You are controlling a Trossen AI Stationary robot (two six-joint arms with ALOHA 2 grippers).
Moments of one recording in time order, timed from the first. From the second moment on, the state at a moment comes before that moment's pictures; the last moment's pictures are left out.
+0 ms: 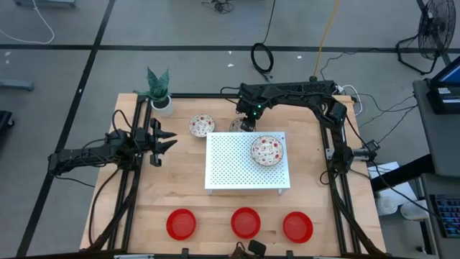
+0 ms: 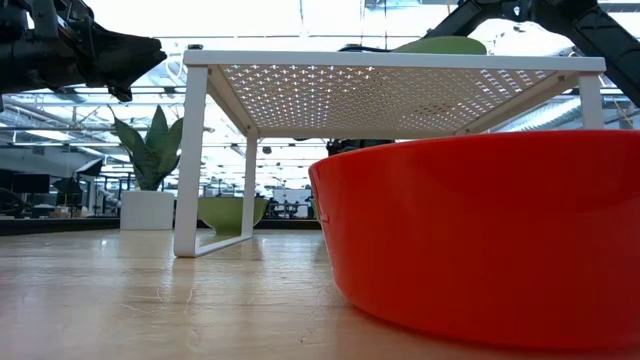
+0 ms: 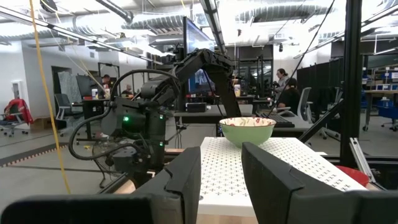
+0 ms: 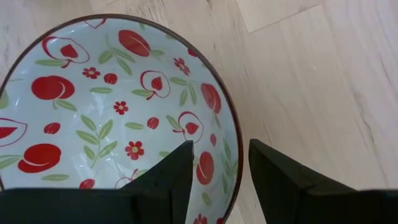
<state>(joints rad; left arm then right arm) 0.17 0.10 0.02 0.34 0.05 0.02 -0.54 2.06 1.54 -0.74 -0.18 -0.12</state>
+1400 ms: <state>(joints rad) 0.17 0.10 0.02 0.34 0.05 0.02 -0.54 2.06 1.54 -0.74 -0.18 -0.12</state>
